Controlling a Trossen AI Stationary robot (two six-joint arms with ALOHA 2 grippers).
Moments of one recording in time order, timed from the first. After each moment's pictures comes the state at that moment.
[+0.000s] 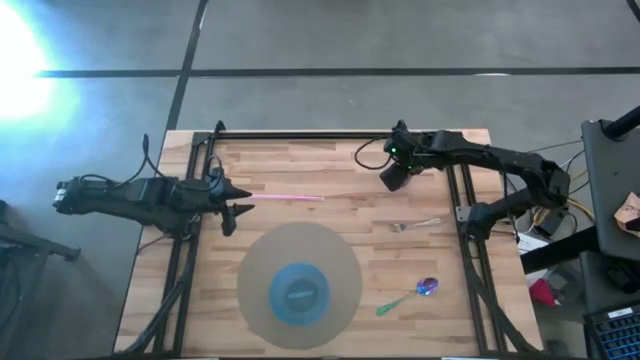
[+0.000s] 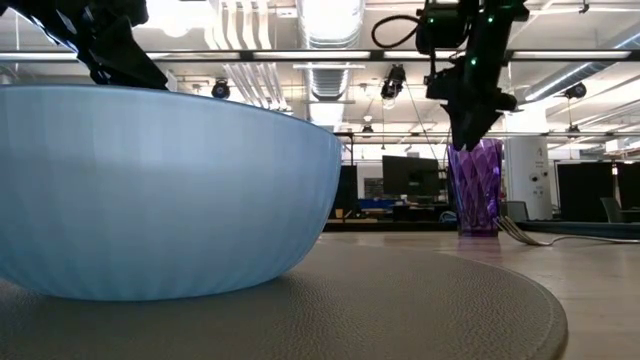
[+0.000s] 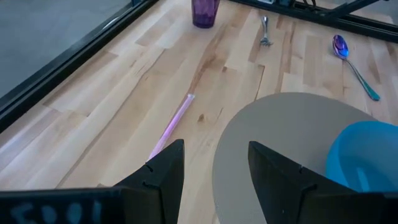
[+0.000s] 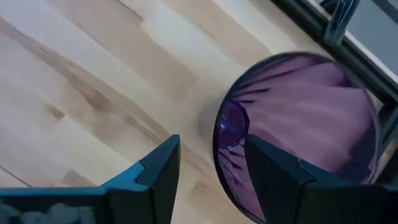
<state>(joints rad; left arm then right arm) -0.07 0.57 0.62 -0.59 -0.32 -0.32 -0.43 1.37 1.12 -1.03 0.25 0.43</state>
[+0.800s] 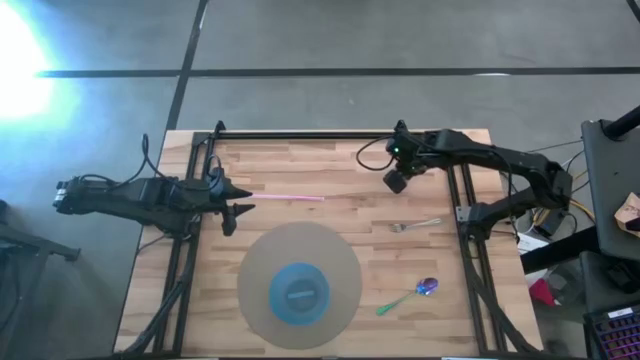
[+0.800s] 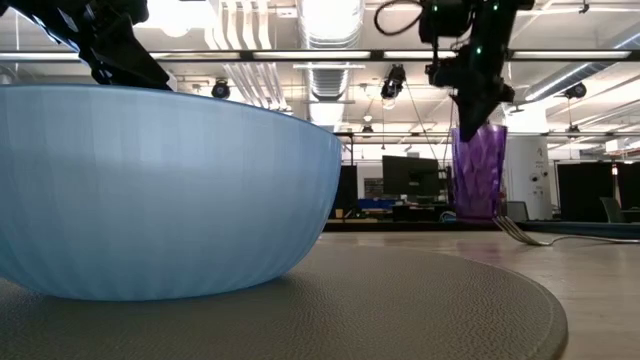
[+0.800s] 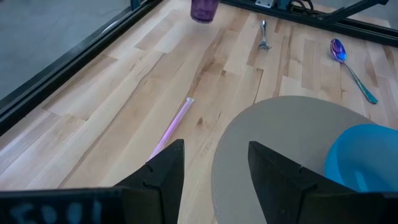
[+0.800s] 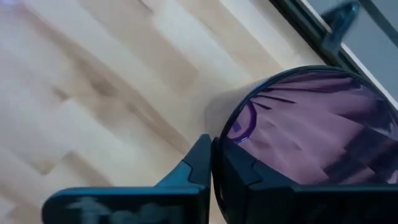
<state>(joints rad) -0.07 0.57 0.62 -0.58 -0.32 -0.31 -0.40 1.34 1.16 -1.07 0.24 0.35</state>
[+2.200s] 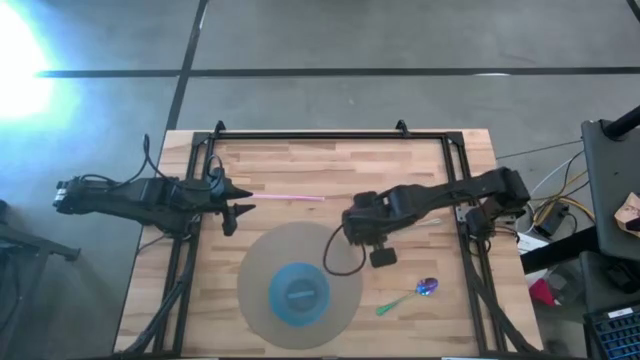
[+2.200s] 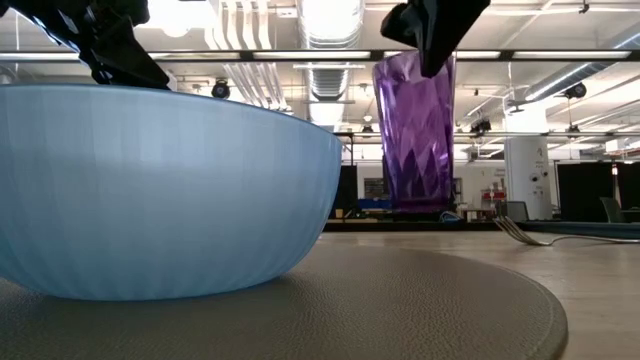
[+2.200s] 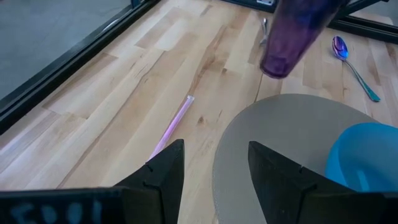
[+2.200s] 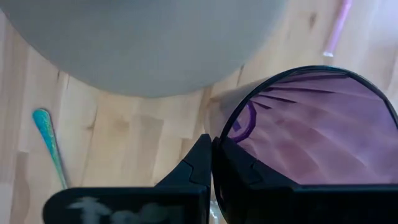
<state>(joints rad) -0.07 0.57 0.62 -0.58 -0.32 -0.31 0.20 1.74 1.65 -1.24 0.07 -0.03</state>
